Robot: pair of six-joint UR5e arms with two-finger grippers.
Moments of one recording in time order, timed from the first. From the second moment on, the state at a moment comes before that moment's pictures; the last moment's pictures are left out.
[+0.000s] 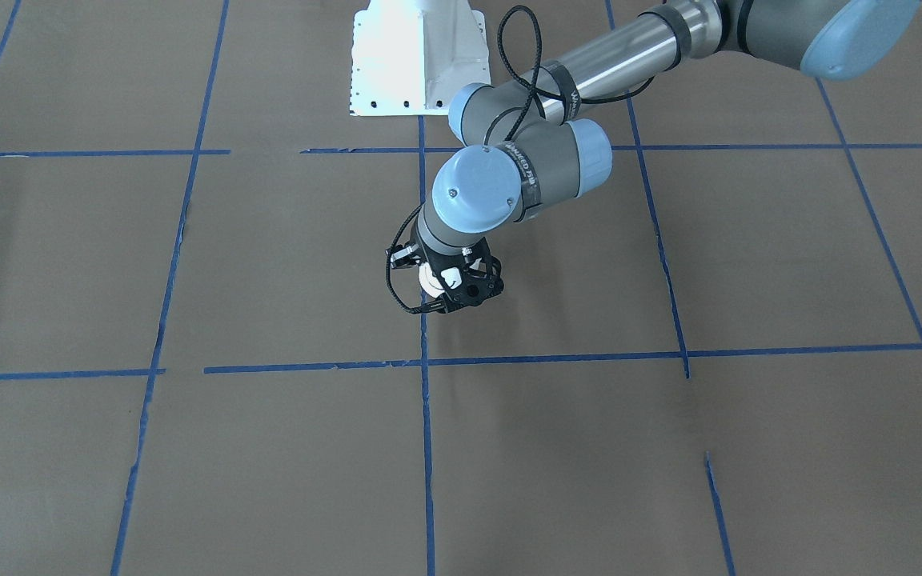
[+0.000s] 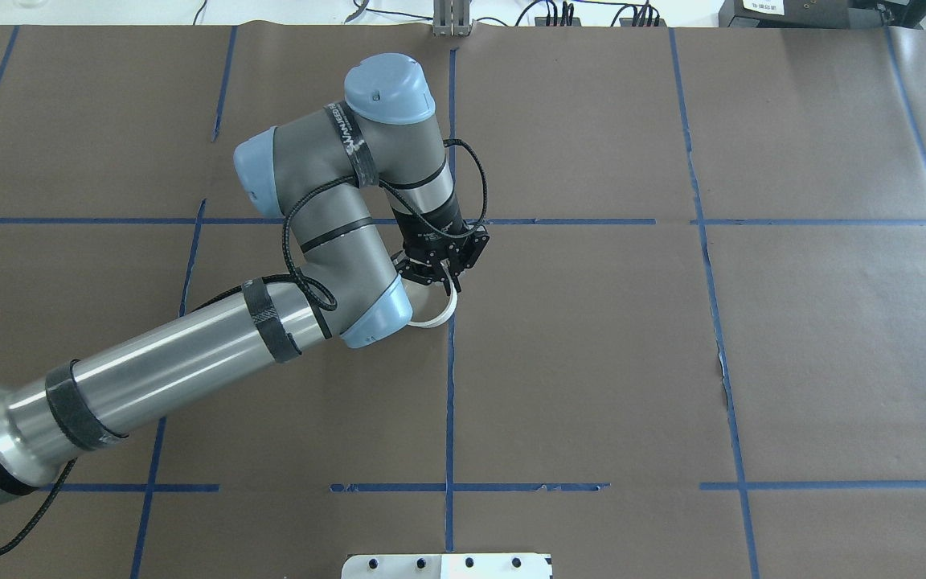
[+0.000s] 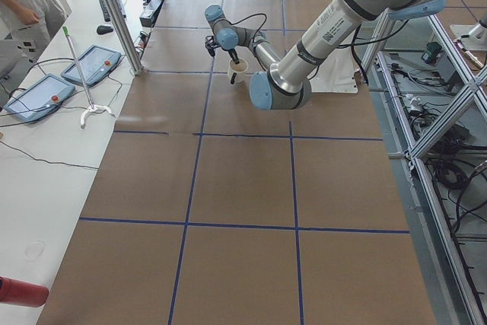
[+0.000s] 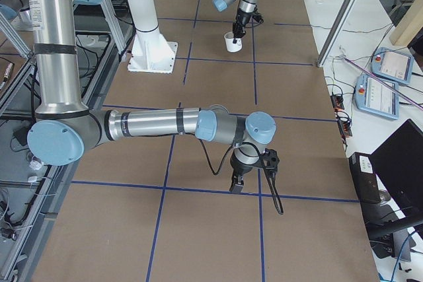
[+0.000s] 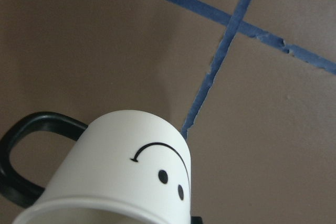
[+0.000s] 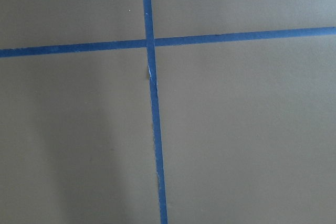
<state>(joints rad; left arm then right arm) -0.63 -2.54 -1.22 -1.72 -2.31 -1.50 1.53 -1.53 1.64 -1.83 2.27 0.01</state>
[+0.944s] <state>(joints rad) -0.72 -2.51 -1.37 -1.67 -2.30 -1.44 1.53 -1.53 1.64 -1.83 2.27 0.01</state>
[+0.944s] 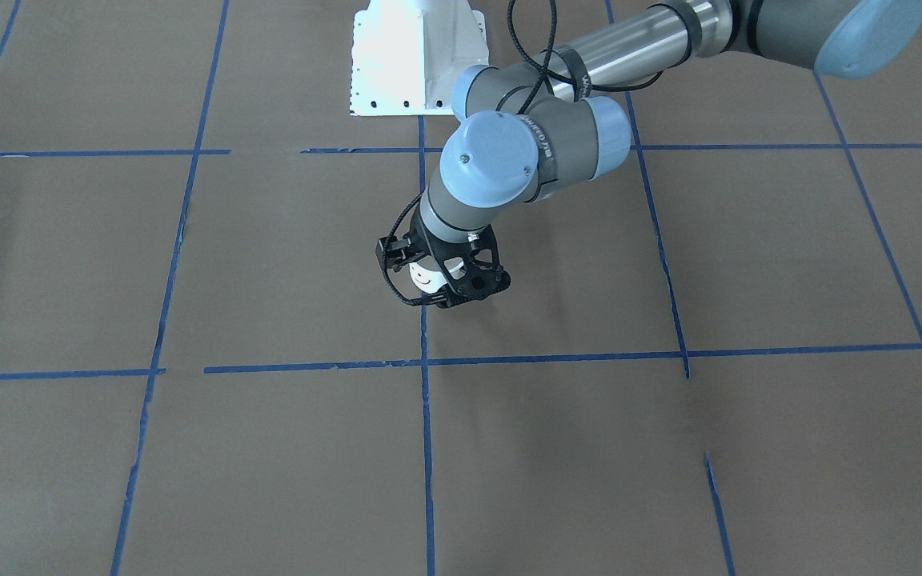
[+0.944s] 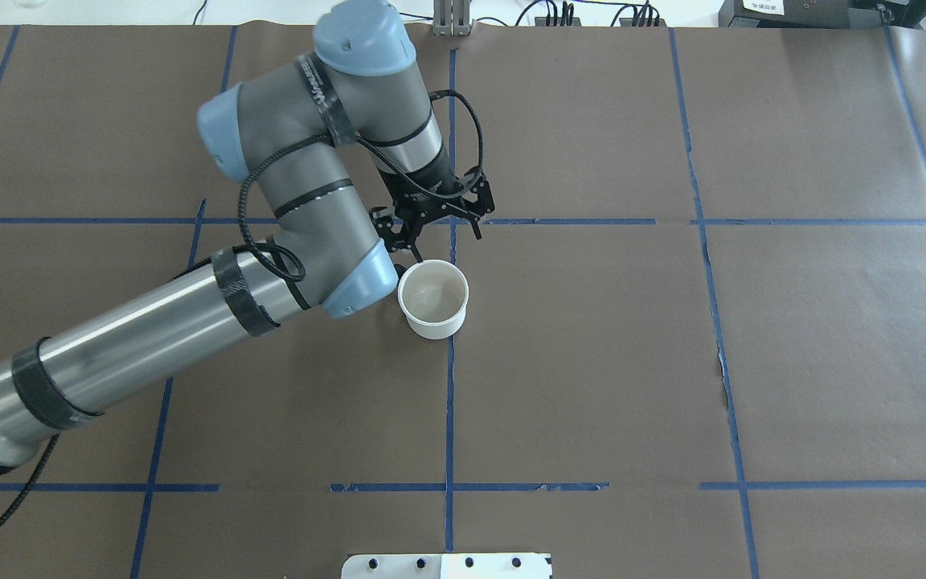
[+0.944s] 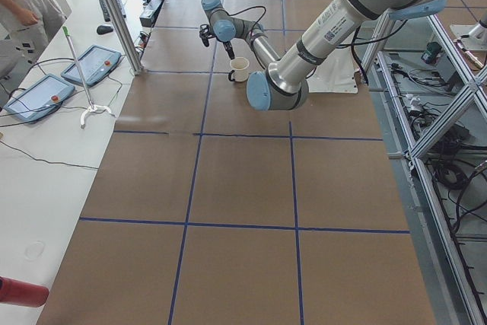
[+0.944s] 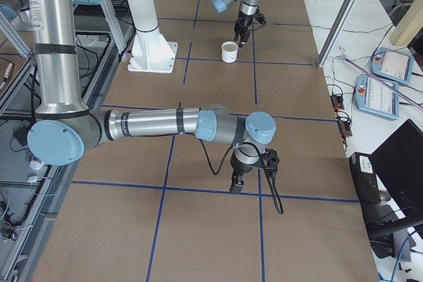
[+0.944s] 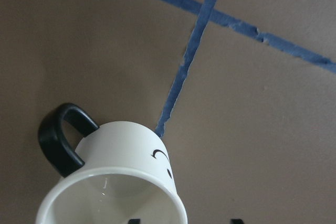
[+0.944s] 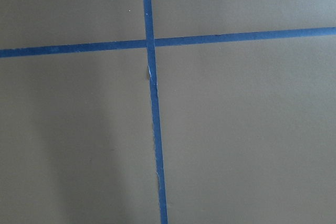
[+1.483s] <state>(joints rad) -1.00 -2.11 -1.79 -1.52 -2.30 -0.92 1.53 -1.53 1.64 -1.83 2.27 0.01</state>
